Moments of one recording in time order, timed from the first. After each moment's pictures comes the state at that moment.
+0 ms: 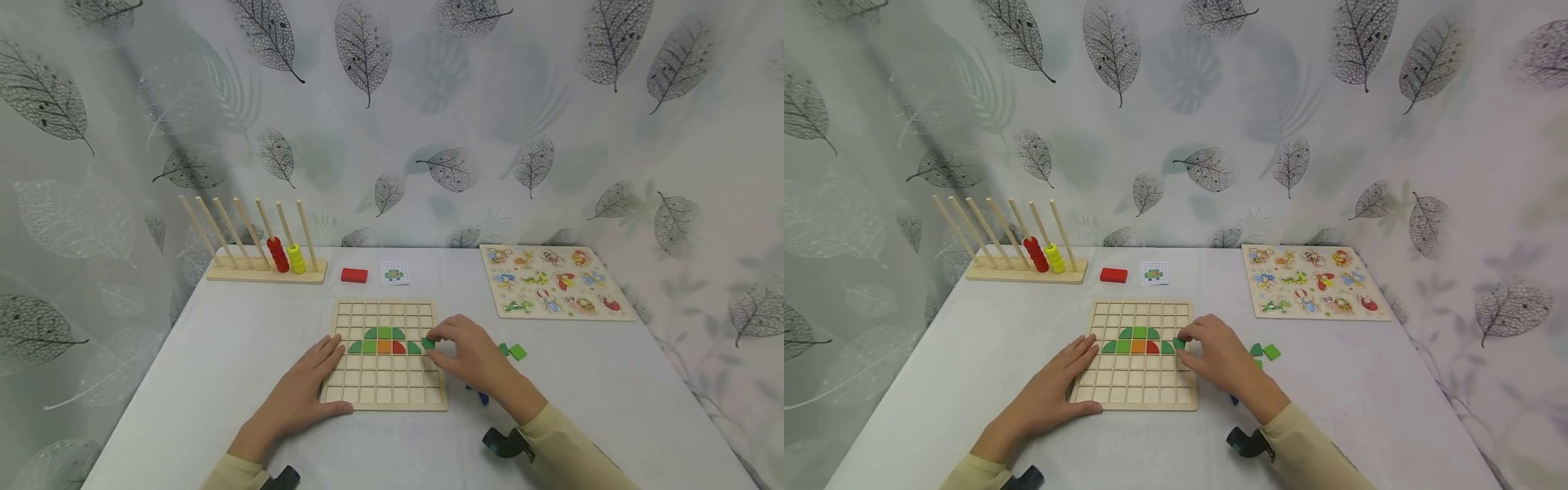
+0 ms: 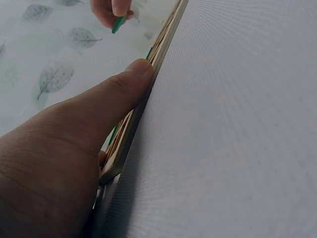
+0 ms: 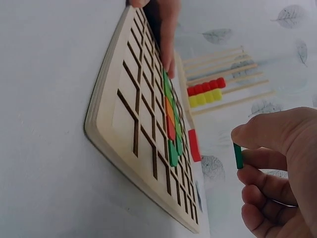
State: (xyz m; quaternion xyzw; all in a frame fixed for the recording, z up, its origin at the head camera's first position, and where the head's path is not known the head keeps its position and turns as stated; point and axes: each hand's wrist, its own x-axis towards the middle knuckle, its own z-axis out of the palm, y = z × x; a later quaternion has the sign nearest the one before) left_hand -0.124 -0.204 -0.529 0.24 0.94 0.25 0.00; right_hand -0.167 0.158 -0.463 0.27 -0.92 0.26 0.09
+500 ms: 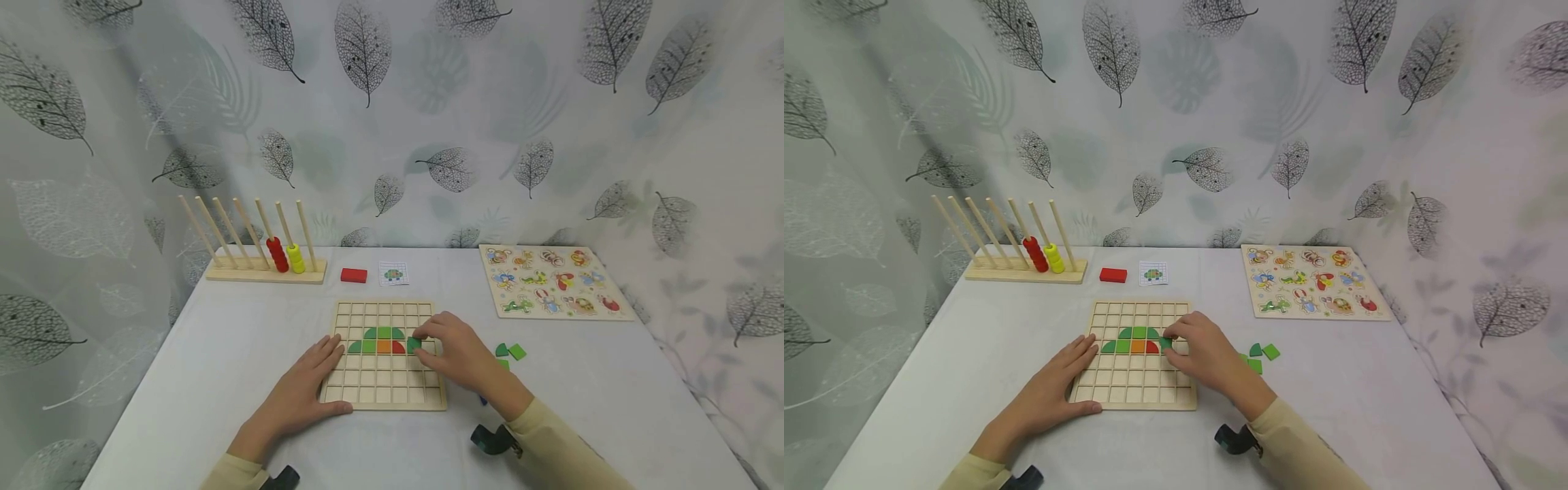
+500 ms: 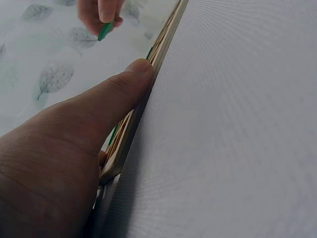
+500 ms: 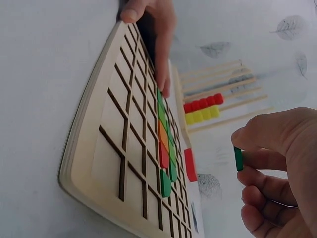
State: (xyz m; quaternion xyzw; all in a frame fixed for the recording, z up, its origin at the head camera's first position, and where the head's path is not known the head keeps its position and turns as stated) left_hand -0.125 -0.203 -0.531 0.25 0.94 0.25 0.00; right_hand -0.168 0.138 -0.455 0.29 -0.92 0.27 0.07
